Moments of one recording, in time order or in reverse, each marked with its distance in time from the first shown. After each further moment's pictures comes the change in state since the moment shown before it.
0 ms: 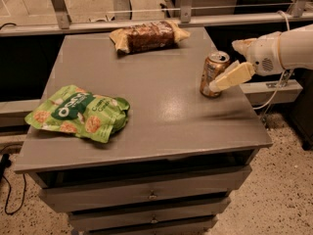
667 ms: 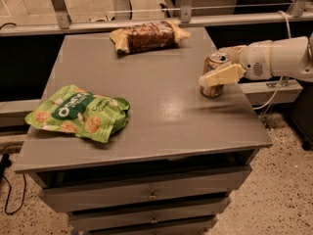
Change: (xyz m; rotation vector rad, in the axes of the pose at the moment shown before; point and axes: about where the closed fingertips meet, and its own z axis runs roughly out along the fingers) arm -0.005 0.002 0.025 -0.054 -0.147 0.100
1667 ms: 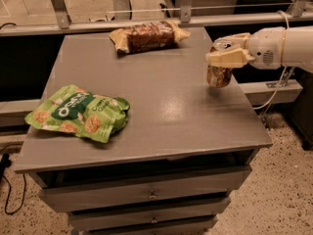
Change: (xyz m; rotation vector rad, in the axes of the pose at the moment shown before) arm -0.040 0.001 -0.022 -0.010 -0.113 -0.032
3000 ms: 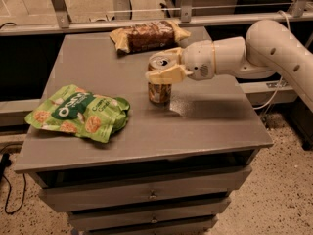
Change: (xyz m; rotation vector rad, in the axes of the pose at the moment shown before) arm -0.016 0.110 0.124 -0.368 -0.078 -0.067
